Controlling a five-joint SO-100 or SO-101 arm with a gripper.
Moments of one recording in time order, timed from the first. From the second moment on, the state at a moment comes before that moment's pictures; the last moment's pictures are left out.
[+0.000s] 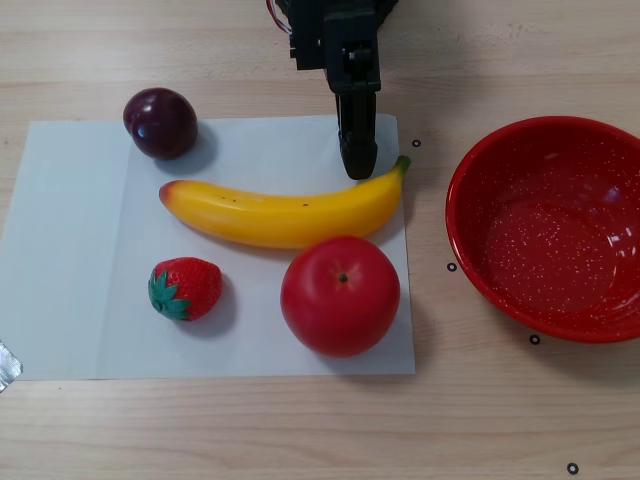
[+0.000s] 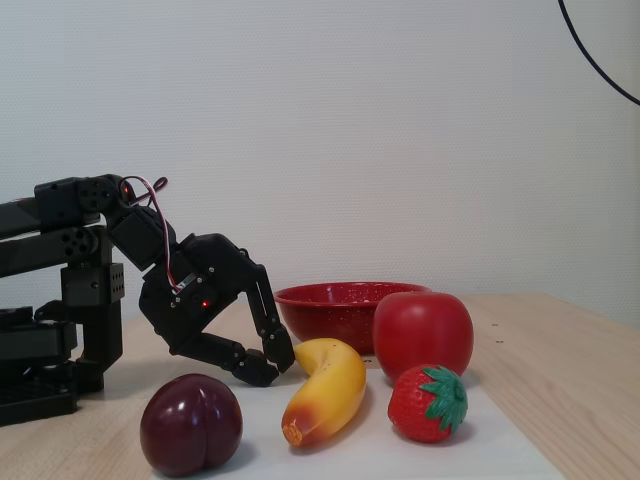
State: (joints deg) arm 7.5 188.3 177.5 50.9 -6.6
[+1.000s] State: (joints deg) arm 7.6 188.3 177.5 50.9 -5.9
